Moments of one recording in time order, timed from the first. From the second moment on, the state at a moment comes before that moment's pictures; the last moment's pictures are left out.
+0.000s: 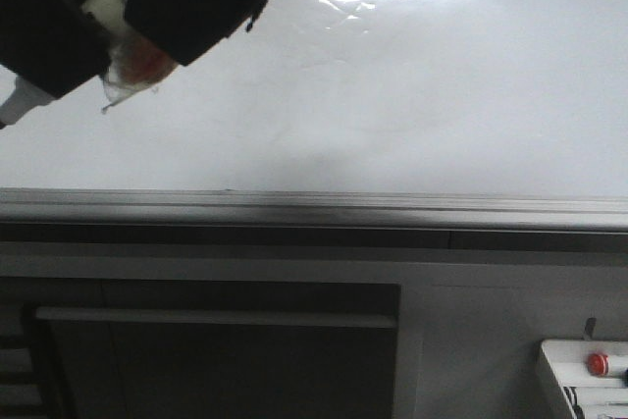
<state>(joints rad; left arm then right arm) -0.85 1.11 -1.01 -0.20 0.95 0.70 0.73 1.40 -1.22 0.65 0.96 -1.06</state>
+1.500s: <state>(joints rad) -0.60 0.90 -0.96 -0.16 0.85 0.54 0.64 1.13 -1.18 0.35 0.90 -0.67</state>
